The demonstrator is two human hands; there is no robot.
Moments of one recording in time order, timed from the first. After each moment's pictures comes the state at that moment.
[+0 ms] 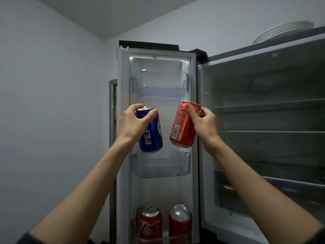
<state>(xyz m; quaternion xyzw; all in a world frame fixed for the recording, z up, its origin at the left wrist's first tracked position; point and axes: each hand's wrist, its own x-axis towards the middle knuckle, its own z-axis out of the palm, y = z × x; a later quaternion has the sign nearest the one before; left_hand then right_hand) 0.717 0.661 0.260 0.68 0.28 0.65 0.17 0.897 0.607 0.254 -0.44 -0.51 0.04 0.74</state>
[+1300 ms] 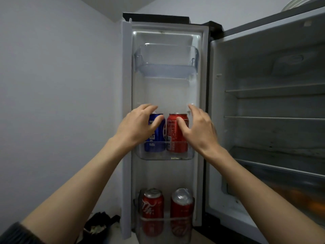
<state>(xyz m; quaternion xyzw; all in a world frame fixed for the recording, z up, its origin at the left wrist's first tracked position) 0.720 0.665 0.224 0.79 0.38 0.45 -0.16 0.887 0.614 0.206 -0.58 -0.62 -0.18 0.50</state>
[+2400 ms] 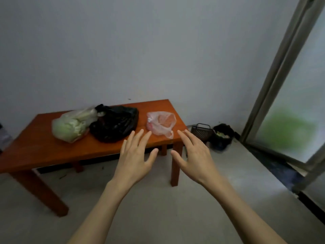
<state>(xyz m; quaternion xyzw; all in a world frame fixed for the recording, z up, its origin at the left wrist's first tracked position) 0.160 0.461 -0.116 0.57 0.77 0.27 -0.03 0.330 0.540 -0.100 -0.40 -0.87 0.14 0.24</state>
